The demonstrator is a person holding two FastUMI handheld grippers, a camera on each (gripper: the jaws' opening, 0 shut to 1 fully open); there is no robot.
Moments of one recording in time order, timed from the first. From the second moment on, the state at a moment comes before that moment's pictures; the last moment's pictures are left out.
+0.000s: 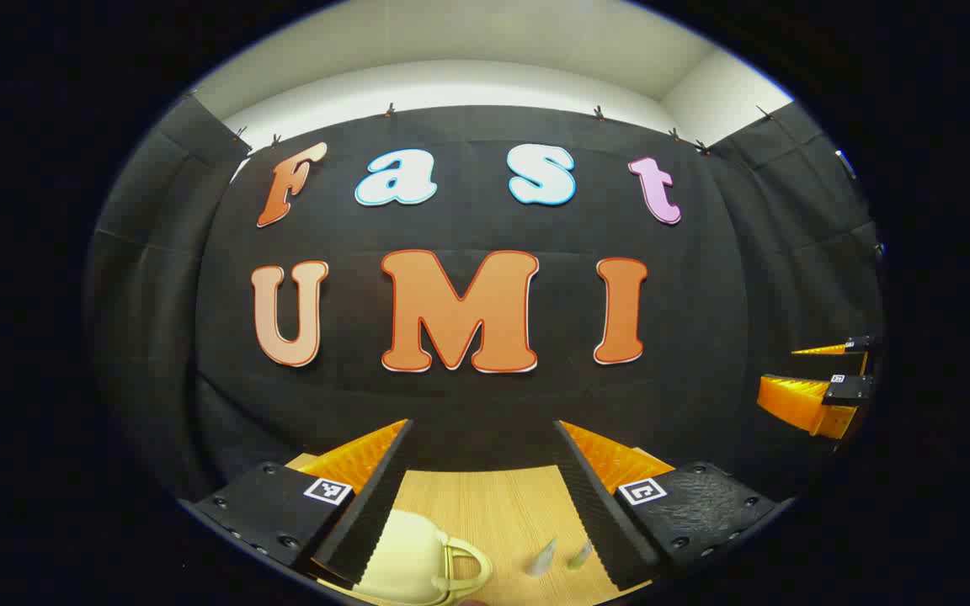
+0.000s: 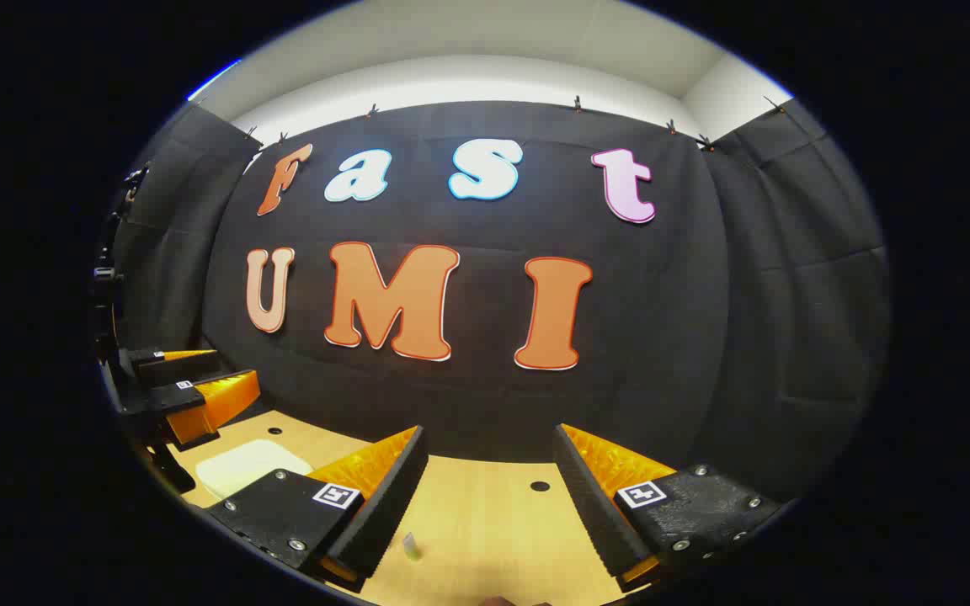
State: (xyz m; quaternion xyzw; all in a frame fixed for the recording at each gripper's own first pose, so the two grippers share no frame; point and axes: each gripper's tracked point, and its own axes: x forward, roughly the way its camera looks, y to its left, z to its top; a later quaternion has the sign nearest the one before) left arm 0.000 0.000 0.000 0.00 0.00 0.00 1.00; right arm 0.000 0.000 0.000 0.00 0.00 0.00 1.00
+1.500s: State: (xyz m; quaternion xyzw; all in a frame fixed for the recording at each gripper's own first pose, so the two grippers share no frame) left arm -0.005 0.002 -0.115 0.18 0.07 0.08 0.98; right arm 0.035 -0.010 -0.072 -0.02 0.00 0.11 0.99
